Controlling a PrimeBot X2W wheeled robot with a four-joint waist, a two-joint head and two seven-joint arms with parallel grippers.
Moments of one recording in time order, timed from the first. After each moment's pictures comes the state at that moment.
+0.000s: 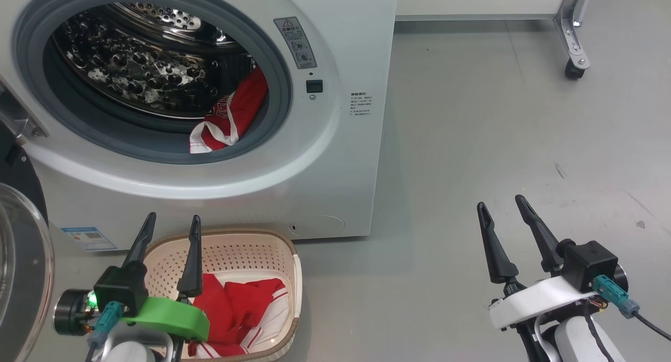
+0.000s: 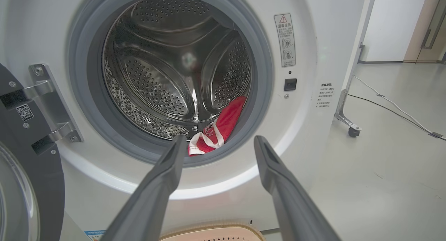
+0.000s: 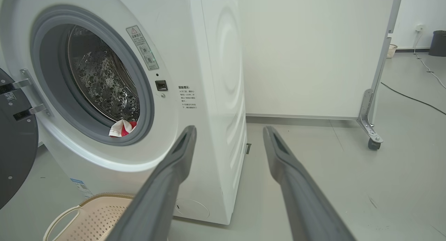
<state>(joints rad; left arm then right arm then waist) -0.10 0.04 -0.10 0.23 -0.19 -0.04 -0.25 -0.05 -0.08 0.19 0.17 0.30 0.12 -0.25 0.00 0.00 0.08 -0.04</state>
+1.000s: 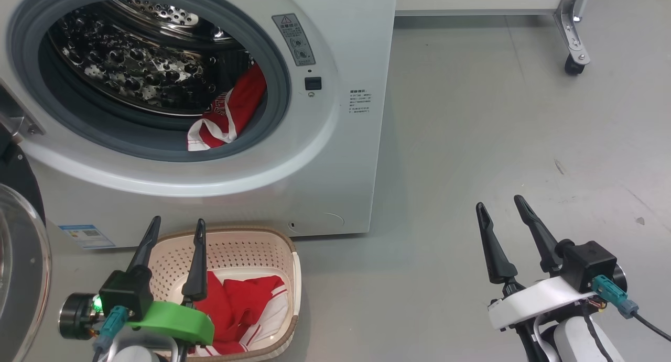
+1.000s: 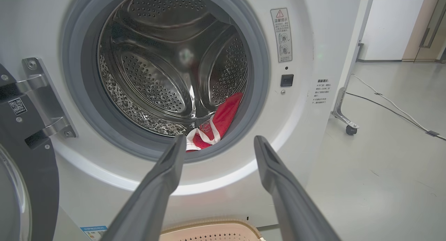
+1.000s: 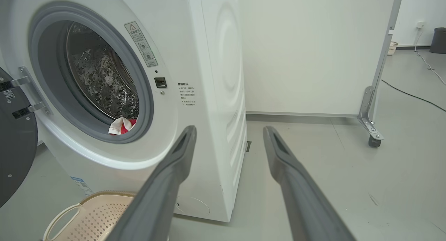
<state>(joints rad) -0.08 0.04 -0.12 0.21 -0.20 -0.02 -0.25 -0.05 -0.08 0.19 0.17 0.30 0.12 -0.25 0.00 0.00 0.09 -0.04</state>
